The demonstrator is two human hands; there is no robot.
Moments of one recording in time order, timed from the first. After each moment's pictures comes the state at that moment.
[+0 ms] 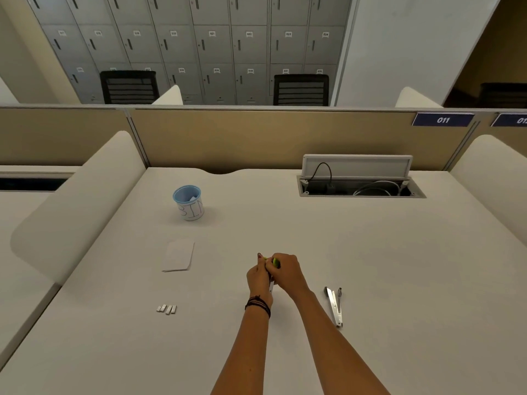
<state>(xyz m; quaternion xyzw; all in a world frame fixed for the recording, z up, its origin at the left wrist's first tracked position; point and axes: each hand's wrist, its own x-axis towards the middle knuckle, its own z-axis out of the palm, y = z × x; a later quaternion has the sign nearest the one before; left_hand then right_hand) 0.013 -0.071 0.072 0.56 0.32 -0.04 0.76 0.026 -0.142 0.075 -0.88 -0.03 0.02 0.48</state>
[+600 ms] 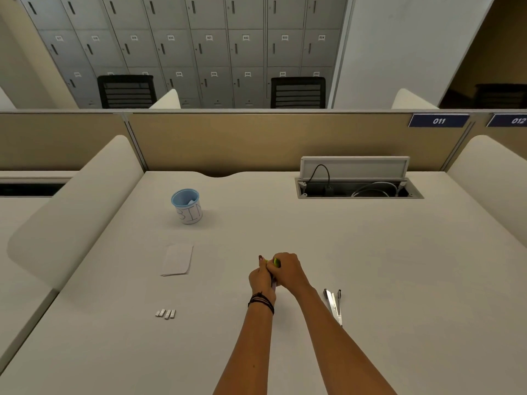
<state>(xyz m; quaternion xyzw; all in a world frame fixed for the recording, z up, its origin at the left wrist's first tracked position) 0.024 -0.078 0.072 0.48 0.36 -0.05 0.80 0.035 -0.147 0.086 -0.90 -0.02 0.04 0.44</state>
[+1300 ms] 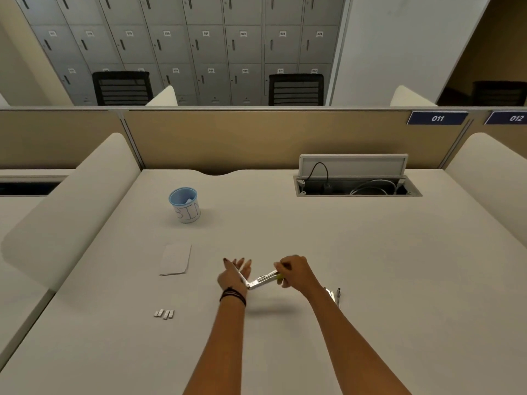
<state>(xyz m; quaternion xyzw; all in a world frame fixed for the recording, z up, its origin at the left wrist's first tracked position) 0.042 -0.023 0.062 0.40 0.37 0.01 0.84 0.026 -0.172 0.087 -0.85 0.01 0.11 0.52</state>
